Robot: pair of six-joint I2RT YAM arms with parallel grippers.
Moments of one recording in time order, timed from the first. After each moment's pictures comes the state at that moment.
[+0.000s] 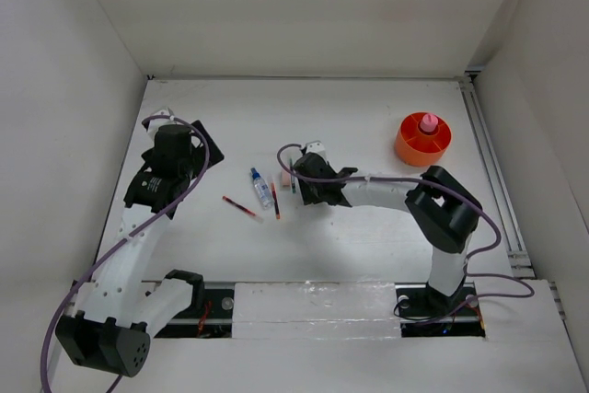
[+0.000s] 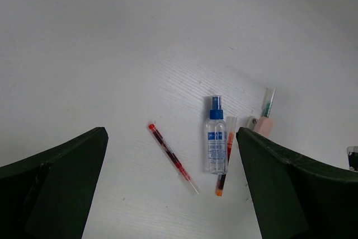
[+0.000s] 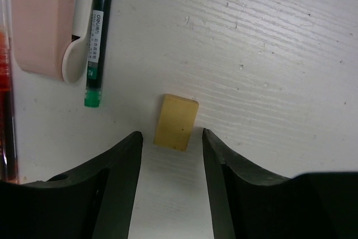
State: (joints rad) left arm -0.21 0.95 1.00 -0.69 -0.31 -0.62; right arm 0.87 1.86 1.13 -0.22 0.37 0.46
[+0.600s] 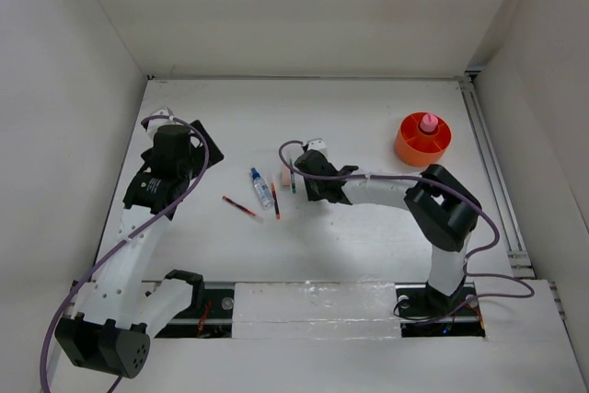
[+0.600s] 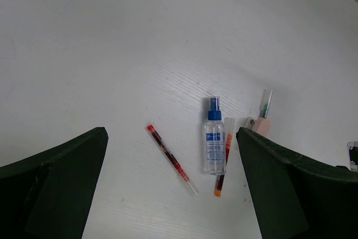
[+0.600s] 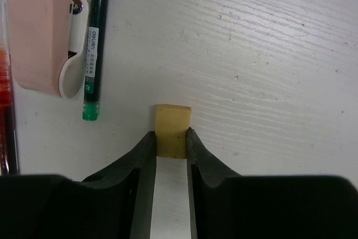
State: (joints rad) left arm -0.21 0.94 1.00 -0.69 -0.30 -0.61; right arm 0.85 1.88 1.14 -0.19 0.36 0.47
